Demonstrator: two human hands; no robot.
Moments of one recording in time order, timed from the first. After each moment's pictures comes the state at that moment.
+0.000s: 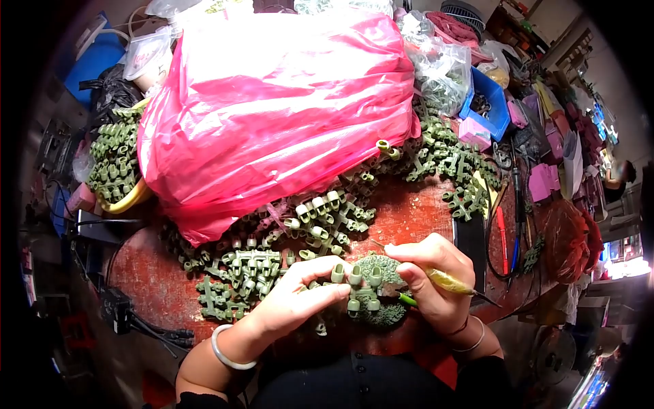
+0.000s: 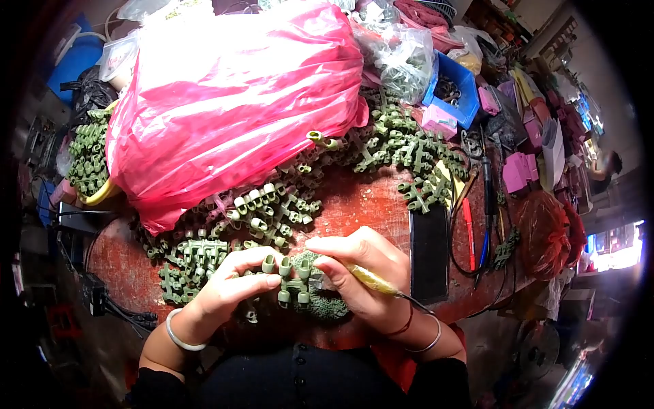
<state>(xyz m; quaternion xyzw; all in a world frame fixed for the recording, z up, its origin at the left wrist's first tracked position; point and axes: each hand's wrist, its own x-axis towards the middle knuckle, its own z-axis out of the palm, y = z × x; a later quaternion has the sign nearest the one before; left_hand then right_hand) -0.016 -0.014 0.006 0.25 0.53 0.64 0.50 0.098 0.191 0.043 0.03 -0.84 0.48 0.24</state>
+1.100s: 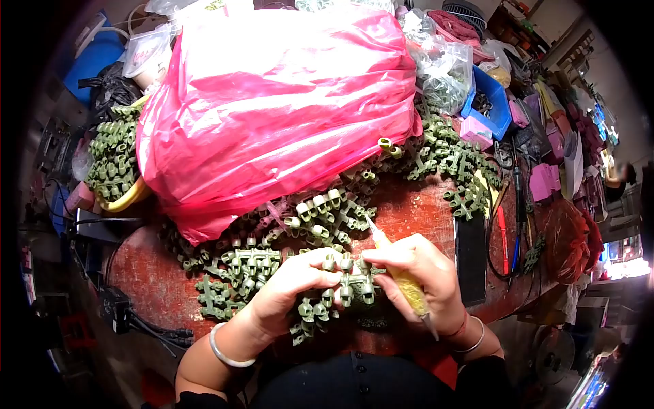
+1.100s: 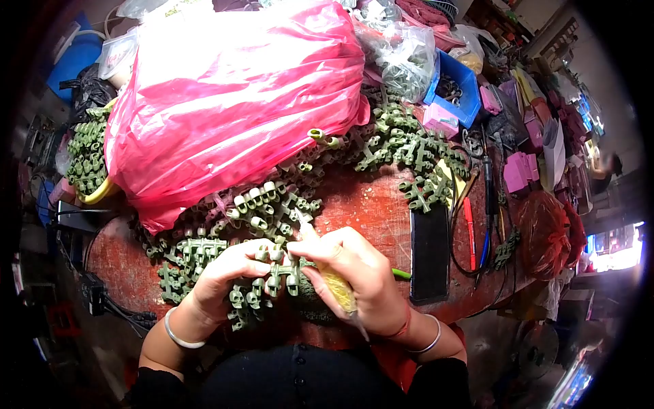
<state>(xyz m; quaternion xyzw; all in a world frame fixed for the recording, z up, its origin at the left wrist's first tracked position) -0.020 -0.013 0.008 0.06 0.41 0.71 0.57 0.093 0.185 0.040 0.07 -0.88 0.43 0.18</state>
